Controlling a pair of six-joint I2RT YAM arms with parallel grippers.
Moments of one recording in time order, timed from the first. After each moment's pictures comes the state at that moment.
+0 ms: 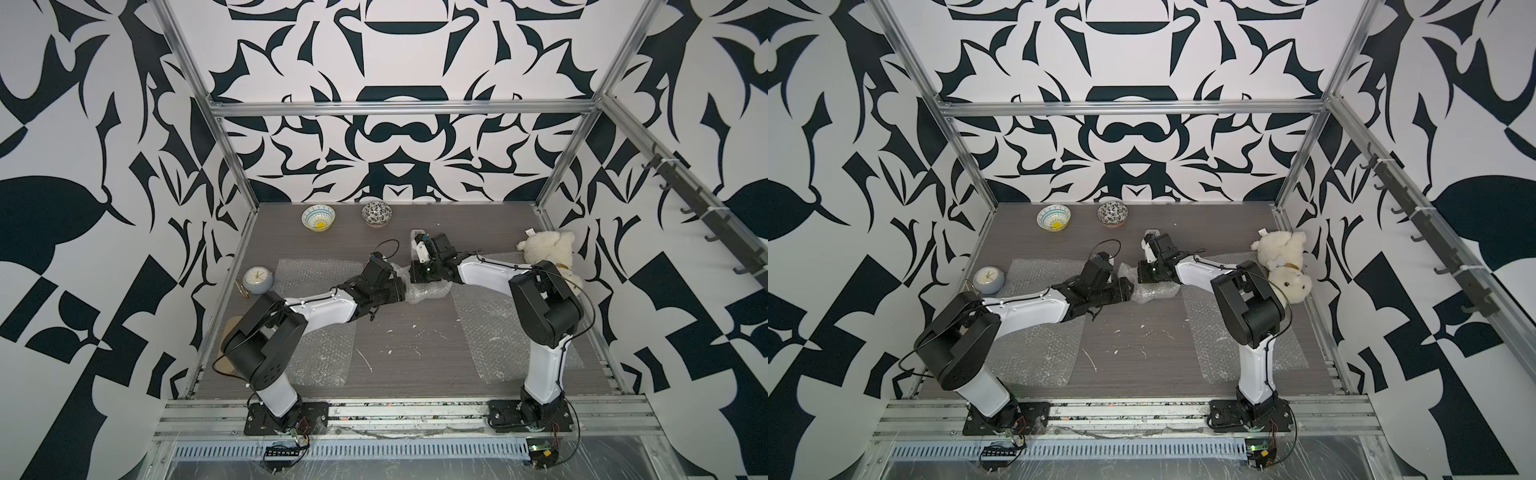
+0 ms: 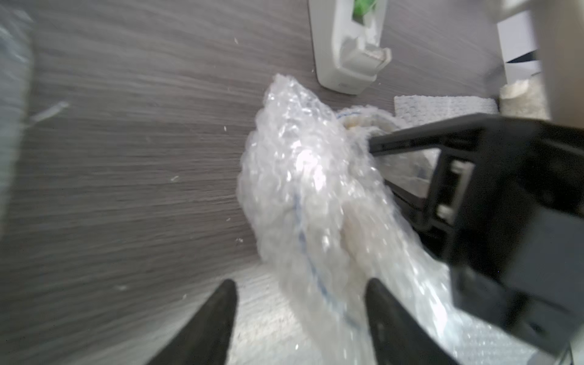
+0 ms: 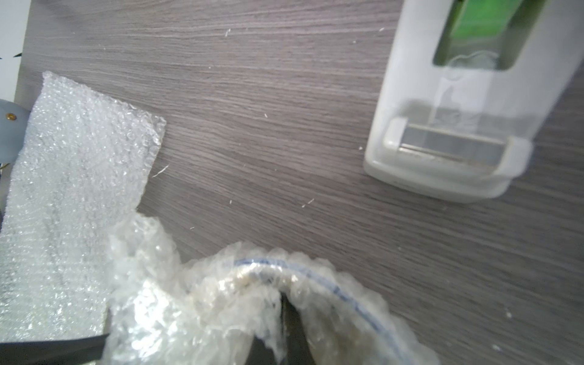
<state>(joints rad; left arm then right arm) -0.73 1.64 0.86 0.02 0.01 -0.78 0.53 1.94 1.22 -0.19 -0.26 0.41</state>
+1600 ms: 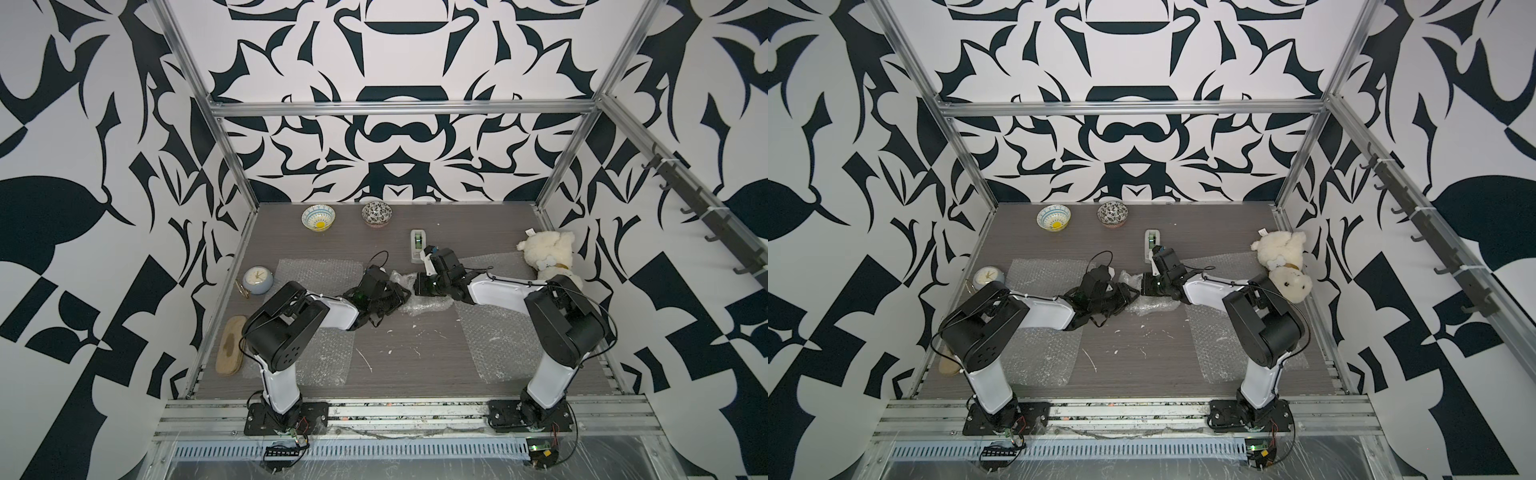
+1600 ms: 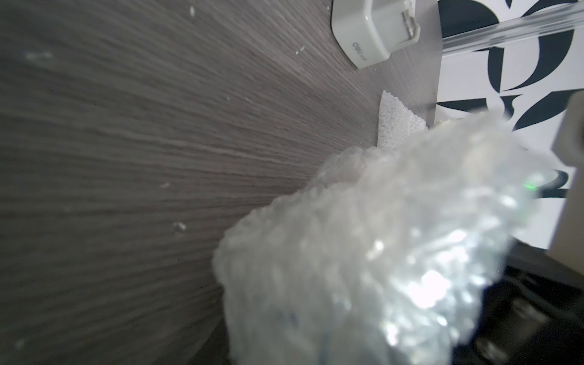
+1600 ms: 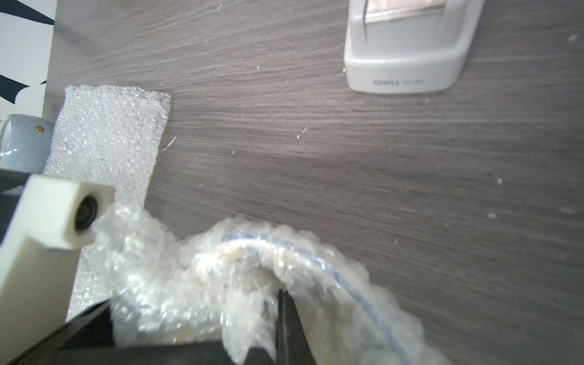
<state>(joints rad) -0.70 1.81 0.75 0.40 0.24 -1.12 0.57 1.76 0.97 -0.05 -0.23 0.57</state>
